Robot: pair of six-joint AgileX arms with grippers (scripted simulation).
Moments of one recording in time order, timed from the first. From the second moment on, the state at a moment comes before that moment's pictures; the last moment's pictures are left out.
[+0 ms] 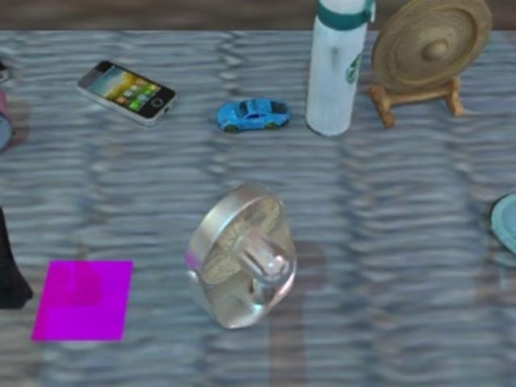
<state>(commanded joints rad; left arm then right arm) 0.00 0.00 0.00 0.00 0.00 0.00 0.00 0.00 0.00 0.00 0.00 0.00</state>
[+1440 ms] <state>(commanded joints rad) -0.59 1.76 1.66 -1.31 0.00 0.08 0.00 0.00 0.00 0.00 0.00 0.00</state>
